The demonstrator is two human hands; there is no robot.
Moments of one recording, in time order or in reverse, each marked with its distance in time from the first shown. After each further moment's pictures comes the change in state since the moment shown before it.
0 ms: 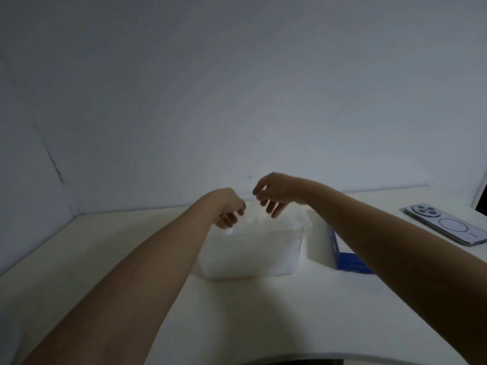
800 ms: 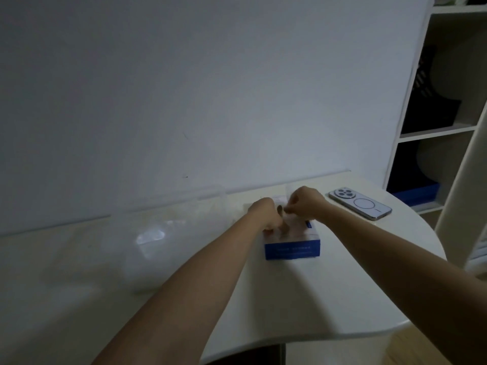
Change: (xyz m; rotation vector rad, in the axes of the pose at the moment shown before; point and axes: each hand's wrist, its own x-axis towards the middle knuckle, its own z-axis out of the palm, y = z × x) left_hand 0.002 0.144 0.170 0.196 -0.058 0.369; right_hand -0.074 0.174 -0.071 -0.262 0.402 0.287
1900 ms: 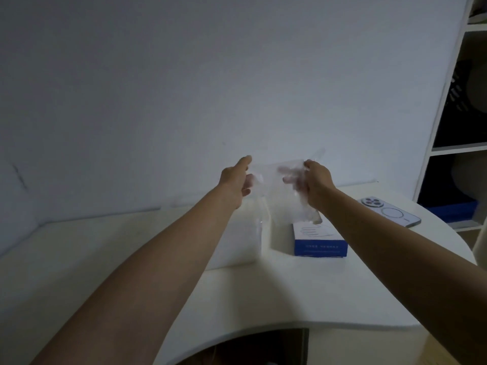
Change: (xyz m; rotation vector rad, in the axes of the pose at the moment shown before) left_hand -0.061 -0.063 -0.100 -1.196 0.404 -0.071; right_hand -0.032 -0.086 -0.017 1.379 0.090 0.046
